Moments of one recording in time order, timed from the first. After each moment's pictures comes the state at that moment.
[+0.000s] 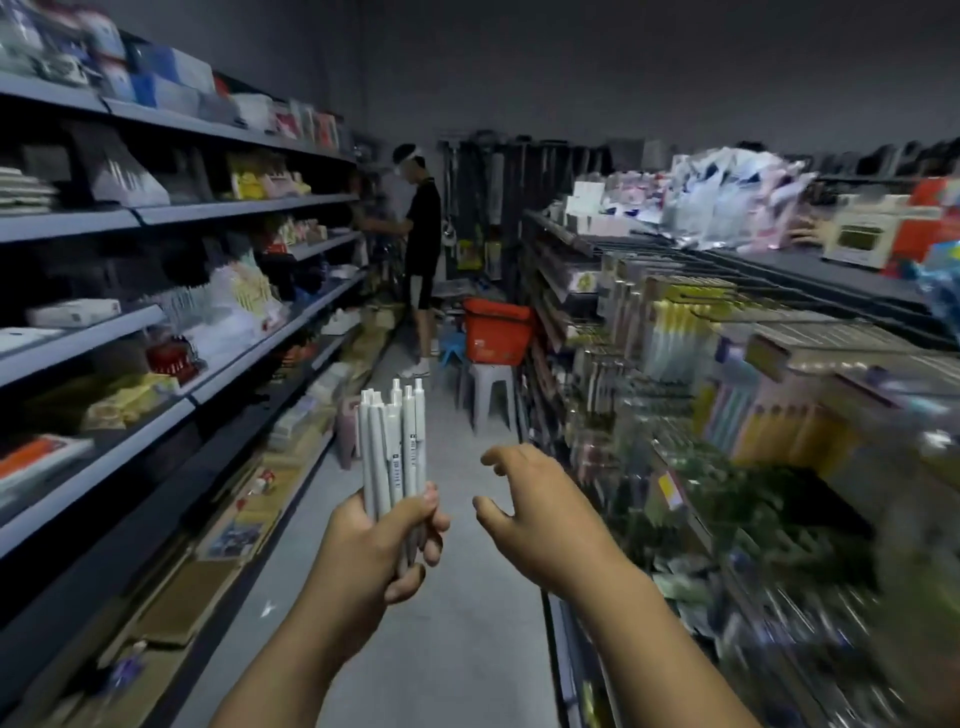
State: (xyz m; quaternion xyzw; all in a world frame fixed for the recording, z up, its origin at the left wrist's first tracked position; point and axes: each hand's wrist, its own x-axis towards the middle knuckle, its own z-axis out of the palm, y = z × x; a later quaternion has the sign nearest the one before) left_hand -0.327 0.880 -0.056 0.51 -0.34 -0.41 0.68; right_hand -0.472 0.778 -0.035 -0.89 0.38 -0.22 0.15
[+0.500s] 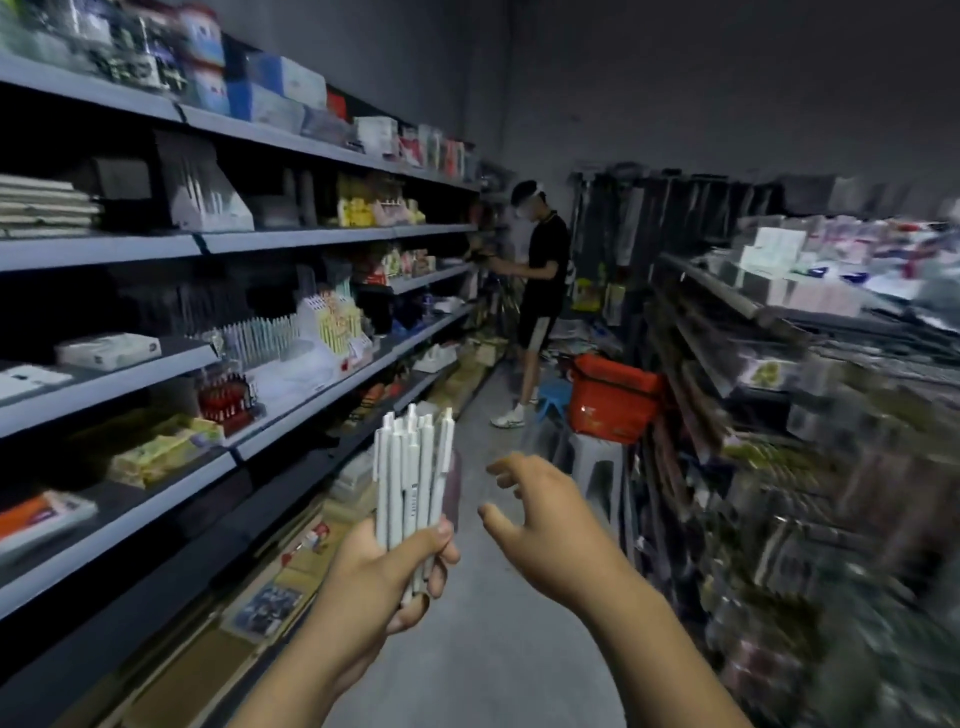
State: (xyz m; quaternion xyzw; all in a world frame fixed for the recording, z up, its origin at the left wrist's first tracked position) left_hand -0.086 0.566 -0.053 0.54 -0.27 -0.33 0.73; right_hand -0.200 0.426 -0.009 -0.92 0.25 -0.21 0.20
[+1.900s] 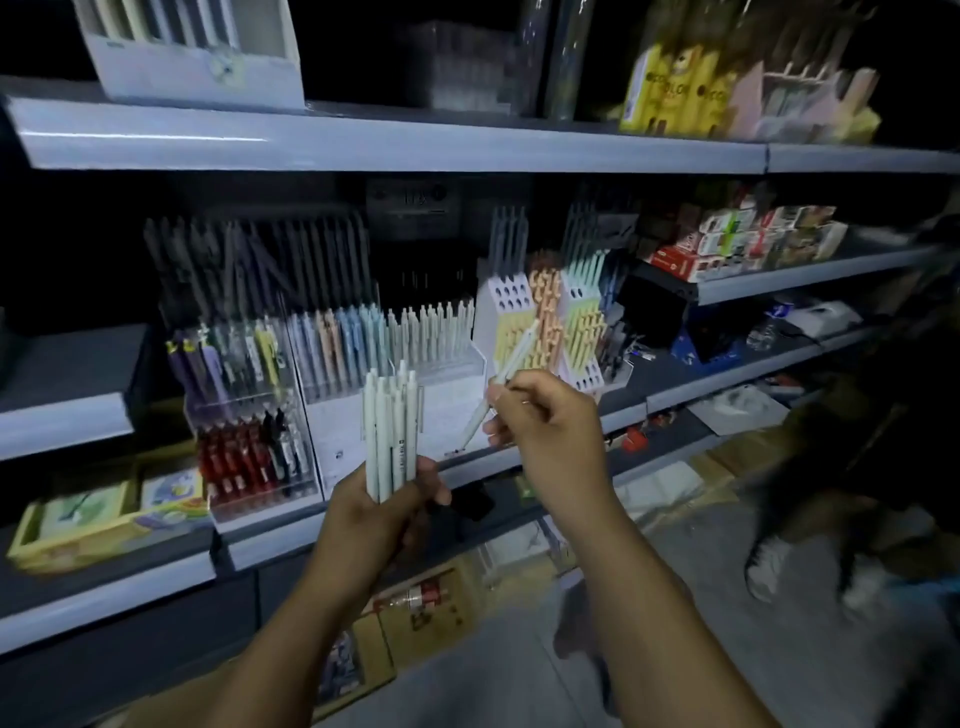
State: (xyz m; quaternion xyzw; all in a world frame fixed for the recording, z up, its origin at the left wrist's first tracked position) left_hand 0.614 0.132 -0.140 0.65 0.00 0.01 0.76; right_hand 0.644 -0.043 -0.070 -0.77 -0.07 -0.15 0.62
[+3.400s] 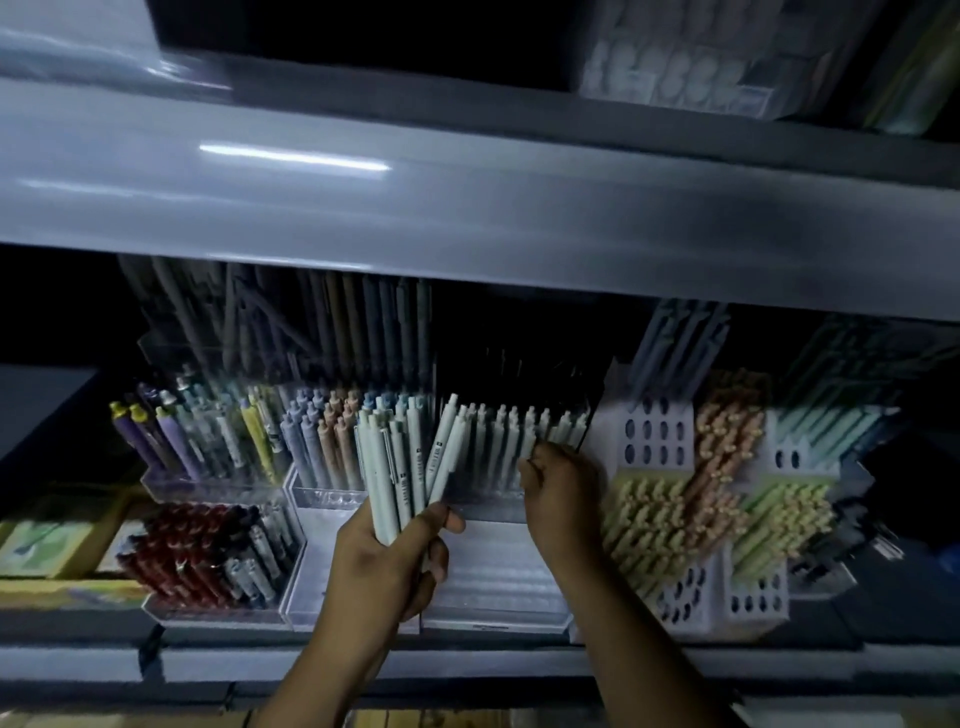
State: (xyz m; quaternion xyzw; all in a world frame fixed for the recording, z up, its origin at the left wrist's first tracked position) left_hand 0.857 0.113 -0.170 0.58 0.20 0.16 0.77; right_hand 1.033 -0.019 -0.237 -0.89 -0.23 -0.18 0.36
